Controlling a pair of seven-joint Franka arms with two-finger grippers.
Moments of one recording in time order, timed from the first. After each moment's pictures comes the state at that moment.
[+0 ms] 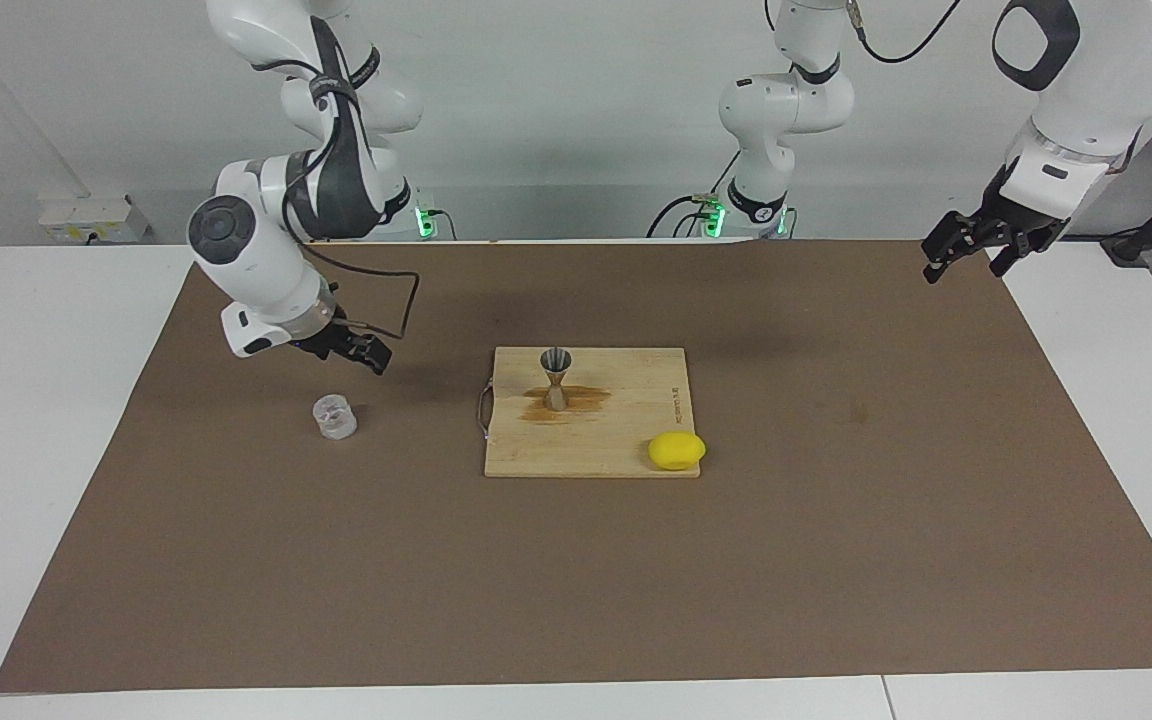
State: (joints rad) left arm 0.01 -0.07 0.05 -1.70 0.00 1.64 0.02; right arm 0.01 0.08 0.11 -1.97 0.04 1.90 0.38
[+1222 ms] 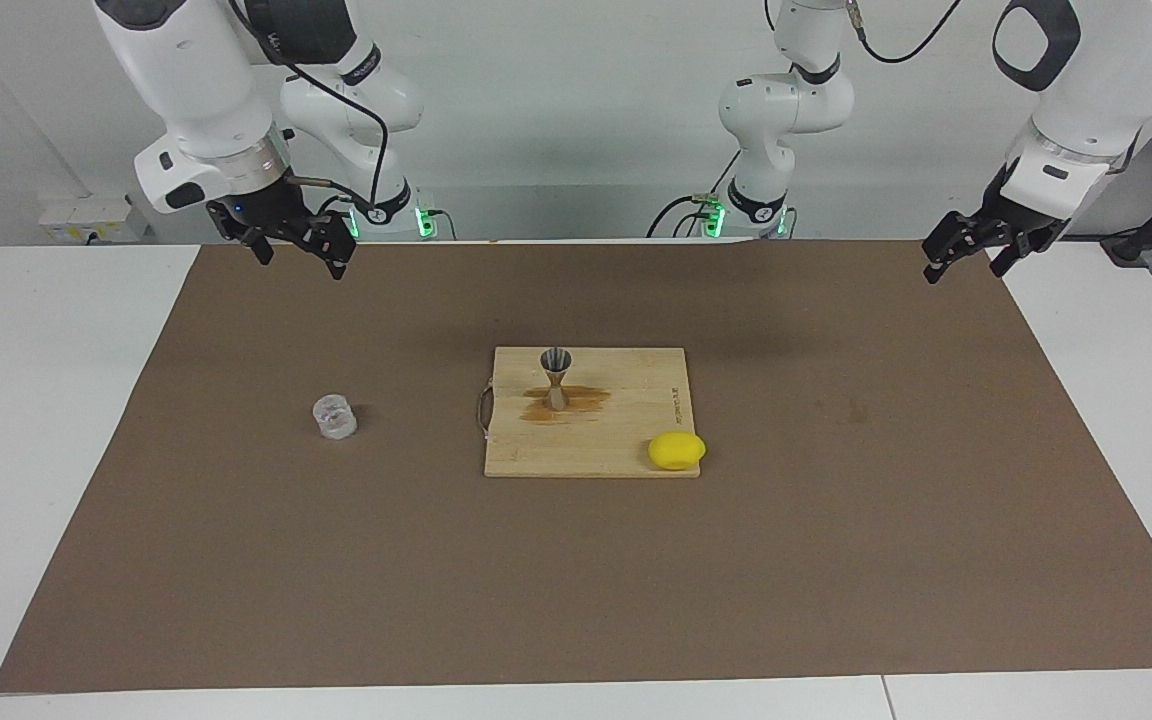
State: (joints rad) left arm 0.01 -0.07 0.05 -1.70 0.00 1.64 0.02; right arm 0.02 0.01 0.11 -1.57 -0.02 1.46 0.37
